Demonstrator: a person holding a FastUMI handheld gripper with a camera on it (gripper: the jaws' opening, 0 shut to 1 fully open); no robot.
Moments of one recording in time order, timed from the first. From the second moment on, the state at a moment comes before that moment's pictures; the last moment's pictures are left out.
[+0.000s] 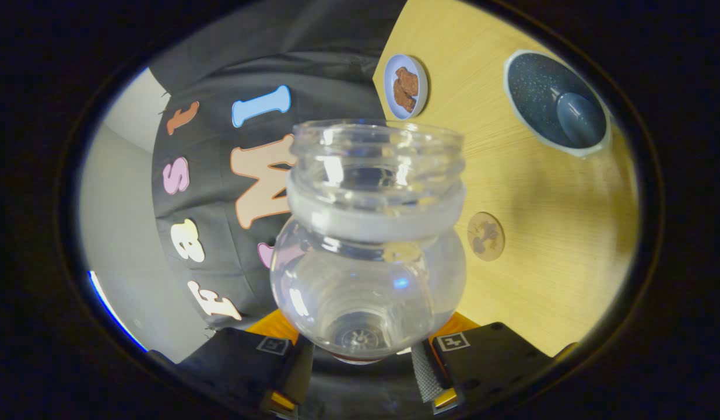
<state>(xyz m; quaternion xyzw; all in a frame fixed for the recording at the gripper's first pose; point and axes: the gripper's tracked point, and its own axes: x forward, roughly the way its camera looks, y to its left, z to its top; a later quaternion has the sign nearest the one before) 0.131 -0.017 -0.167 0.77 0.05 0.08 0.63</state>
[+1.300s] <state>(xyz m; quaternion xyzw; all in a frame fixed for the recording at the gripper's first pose) 0.133 -0.027 -0.142 0.81 0.04 0.09 0.58</state>
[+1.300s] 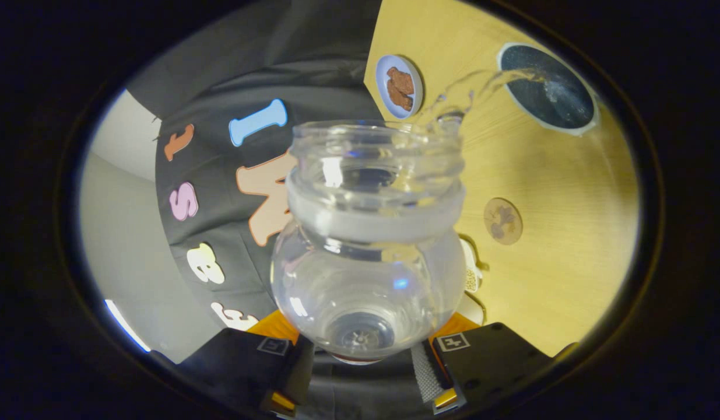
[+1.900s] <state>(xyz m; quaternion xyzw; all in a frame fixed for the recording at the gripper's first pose) 0.144 -0.034 -0.137 0.84 0.06 0.07 0.53</state>
